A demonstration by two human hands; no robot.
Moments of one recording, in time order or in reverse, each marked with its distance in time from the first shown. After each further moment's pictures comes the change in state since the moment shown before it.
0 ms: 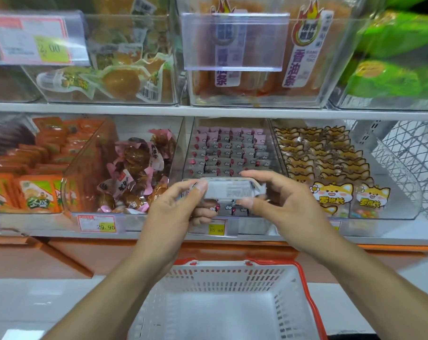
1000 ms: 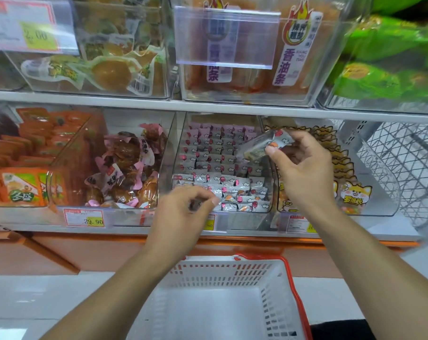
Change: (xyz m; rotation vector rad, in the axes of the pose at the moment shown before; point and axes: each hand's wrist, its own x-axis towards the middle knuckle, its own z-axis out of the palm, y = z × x) left_hand 0.005 -0.020 0.010 0.779 0.009 0.368; right_hand 0.038 0.005 -0.035 -0.157 0.478 -0.171
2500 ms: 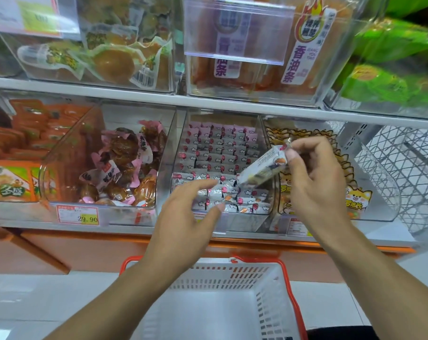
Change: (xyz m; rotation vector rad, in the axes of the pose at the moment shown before) left_hand -0.012 0.001 0.005 -0.016 -0.003 0.007; right_hand -0.023 -0.022 -0.008 -0.183 0.039 -0.066
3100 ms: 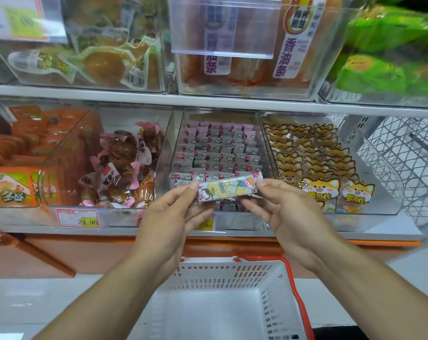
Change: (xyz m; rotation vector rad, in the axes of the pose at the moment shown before) left_hand 0.008 0.011 -0.005 -1.055 0.066 -0.575; right_hand -0.032 -0.005 0.020 0.867 -0.212 0.871
